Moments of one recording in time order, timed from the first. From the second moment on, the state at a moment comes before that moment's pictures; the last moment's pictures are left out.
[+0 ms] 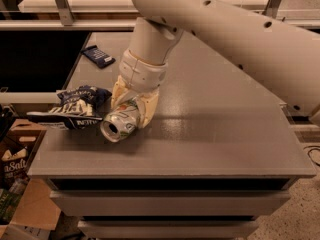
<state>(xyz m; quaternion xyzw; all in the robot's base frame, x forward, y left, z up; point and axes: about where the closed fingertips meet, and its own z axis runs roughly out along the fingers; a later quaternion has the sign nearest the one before) 0.489 0.067 0.854 -0.95 0.24 0.12 0.15</state>
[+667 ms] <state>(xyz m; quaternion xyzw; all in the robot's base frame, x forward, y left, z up) 0.489 0.071 0.851 -0.95 0.24 0.11 0.15</state>
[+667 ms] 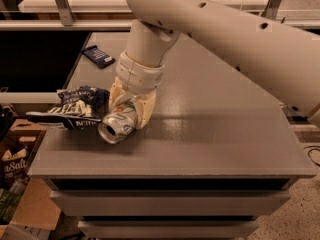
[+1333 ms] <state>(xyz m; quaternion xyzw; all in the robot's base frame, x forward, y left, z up) 0.493 0.073 0.851 -0.95 0.23 0.11 0.15</state>
